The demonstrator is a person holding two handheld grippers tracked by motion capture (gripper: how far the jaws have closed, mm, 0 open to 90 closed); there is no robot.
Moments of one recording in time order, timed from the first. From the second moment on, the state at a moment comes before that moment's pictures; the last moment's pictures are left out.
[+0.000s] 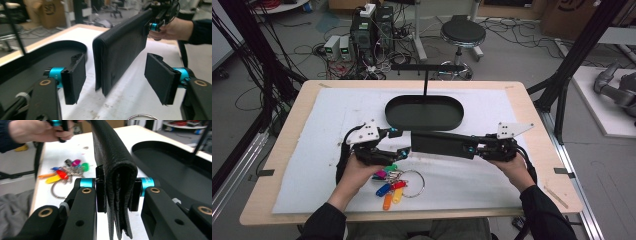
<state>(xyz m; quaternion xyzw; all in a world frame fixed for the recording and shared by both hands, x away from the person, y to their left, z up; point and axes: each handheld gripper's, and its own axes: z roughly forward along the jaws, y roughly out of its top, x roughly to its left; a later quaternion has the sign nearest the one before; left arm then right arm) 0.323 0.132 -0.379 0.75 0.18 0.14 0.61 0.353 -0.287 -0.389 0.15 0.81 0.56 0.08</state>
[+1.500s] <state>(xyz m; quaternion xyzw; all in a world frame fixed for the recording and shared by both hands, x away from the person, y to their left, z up) 0.268 0.175 -0.405 0.74 0.25 0.18 0.60 0.476 -0.218 -0.390 0.22 0.79 0.55 0.14</state>
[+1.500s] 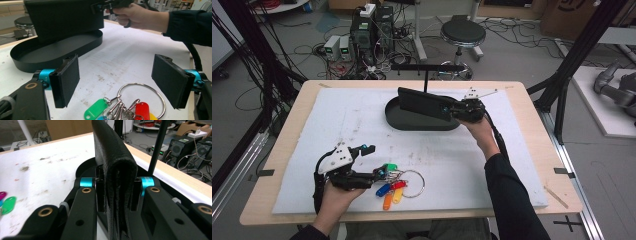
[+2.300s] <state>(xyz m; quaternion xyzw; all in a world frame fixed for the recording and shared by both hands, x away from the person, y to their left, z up) 0.263 0.175 -0.405 0.74 0.24 0.18 0.61 0.505 -0.210 -0.425 0.27 0.80 0.51 0.16</state>
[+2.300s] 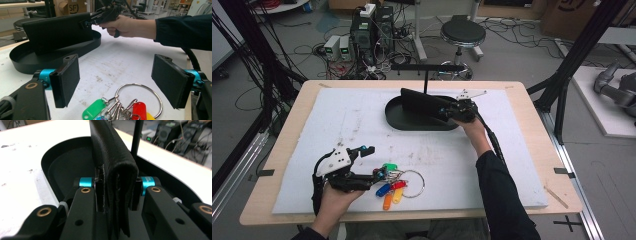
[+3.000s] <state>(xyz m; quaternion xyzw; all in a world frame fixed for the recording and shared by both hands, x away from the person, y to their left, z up) 0.265 0.175 -0.407 0.74 0.25 0.18 0.60 0.498 -0.223 -0.412 0.35 0.79 0.45 0.21</state>
